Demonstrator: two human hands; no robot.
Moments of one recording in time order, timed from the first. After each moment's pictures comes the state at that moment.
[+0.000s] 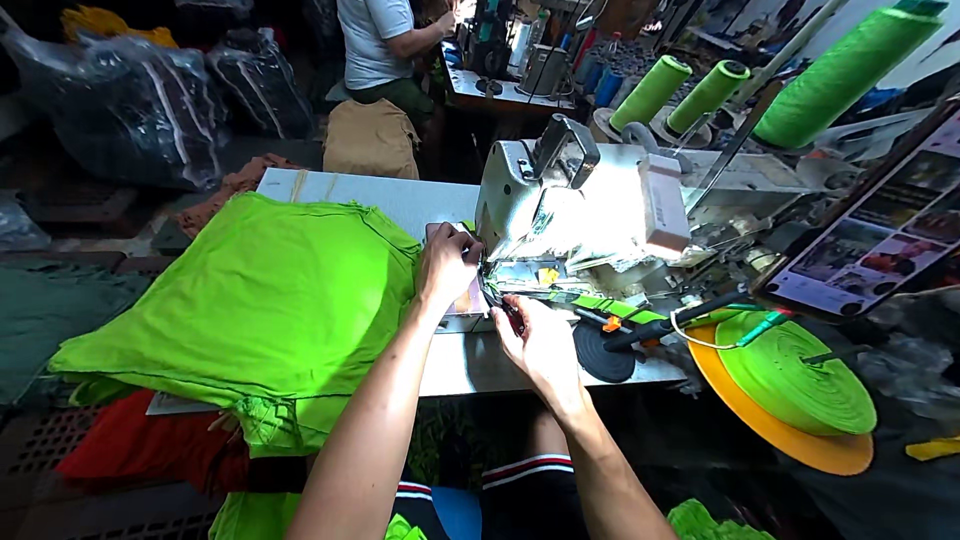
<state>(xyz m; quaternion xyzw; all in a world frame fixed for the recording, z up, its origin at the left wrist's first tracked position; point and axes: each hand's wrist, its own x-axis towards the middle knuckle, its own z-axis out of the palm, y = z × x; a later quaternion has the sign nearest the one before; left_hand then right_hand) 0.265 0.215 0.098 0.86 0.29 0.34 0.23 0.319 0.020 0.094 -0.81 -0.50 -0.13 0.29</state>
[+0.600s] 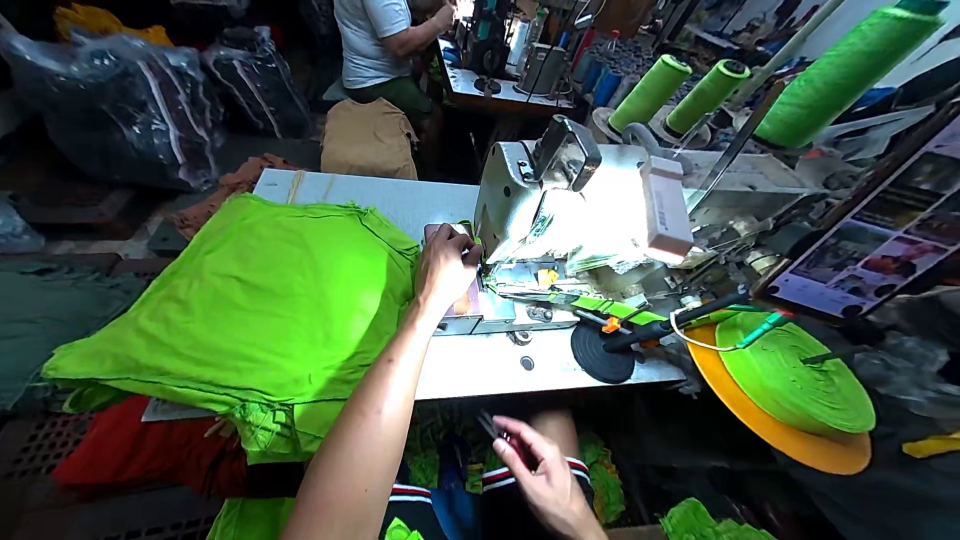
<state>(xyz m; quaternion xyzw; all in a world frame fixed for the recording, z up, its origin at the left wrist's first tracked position) 0.266 0.217 0.096 0.87 0.27 0.35 0.24 0.256 -0.106 0.005 -0.71 -0.44 0.24 0.49</state>
